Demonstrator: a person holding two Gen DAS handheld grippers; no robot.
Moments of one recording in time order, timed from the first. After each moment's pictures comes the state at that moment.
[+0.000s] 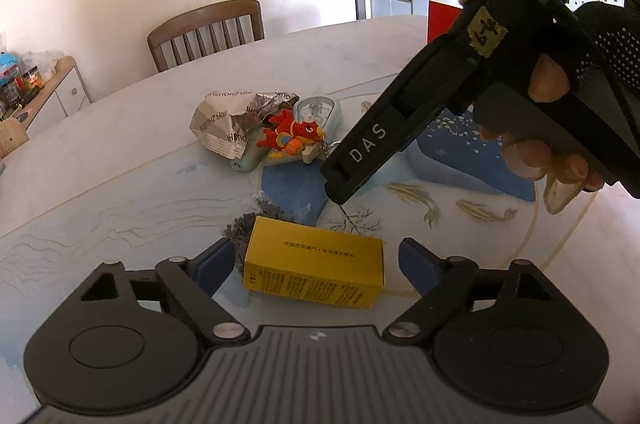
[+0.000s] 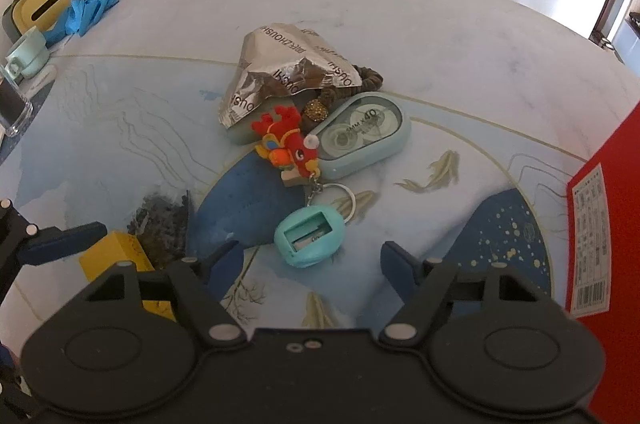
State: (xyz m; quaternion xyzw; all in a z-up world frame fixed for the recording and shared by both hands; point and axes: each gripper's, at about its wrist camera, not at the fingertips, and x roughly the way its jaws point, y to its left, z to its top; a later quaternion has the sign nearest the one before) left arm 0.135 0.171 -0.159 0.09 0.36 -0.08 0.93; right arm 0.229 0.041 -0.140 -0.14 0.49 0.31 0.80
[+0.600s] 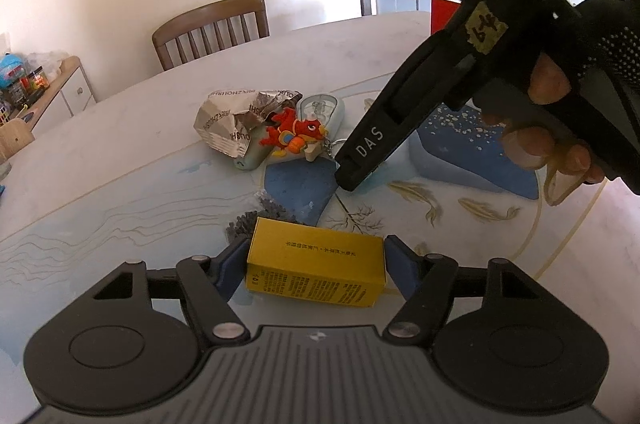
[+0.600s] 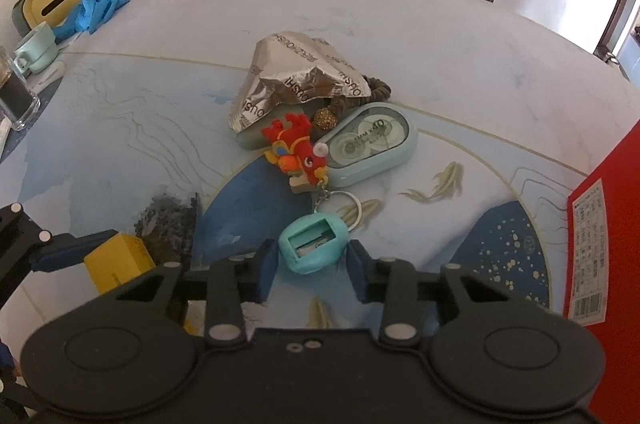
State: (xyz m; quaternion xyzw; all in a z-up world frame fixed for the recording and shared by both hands) left arm 0.134 0.168 -0.156 0.10 0.36 -0.06 0.92; right arm 0.225 0.040 -0.136 -0.14 0.48 0.33 0.81
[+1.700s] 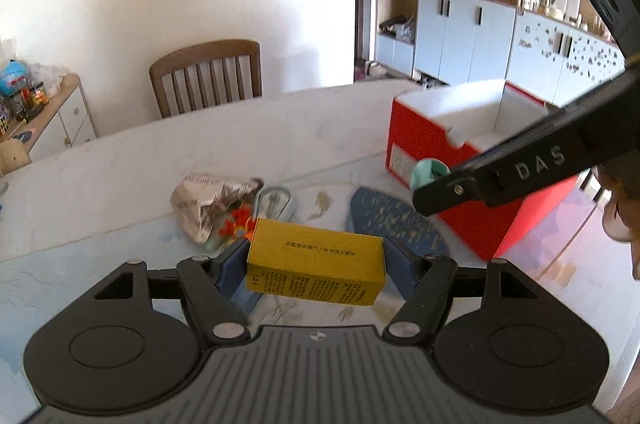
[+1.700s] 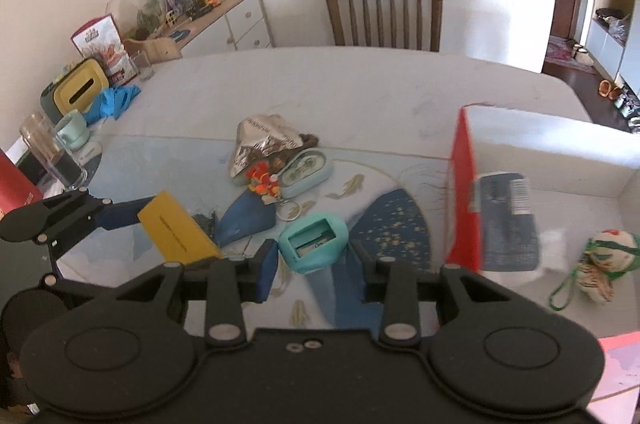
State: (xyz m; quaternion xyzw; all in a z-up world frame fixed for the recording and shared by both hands) left arm 0.131 0.117 -0.071 0.04 0.32 -0.07 0.95; right arm 0.180 -0.085 -0.037 -0.04 0.43 0.31 0.85
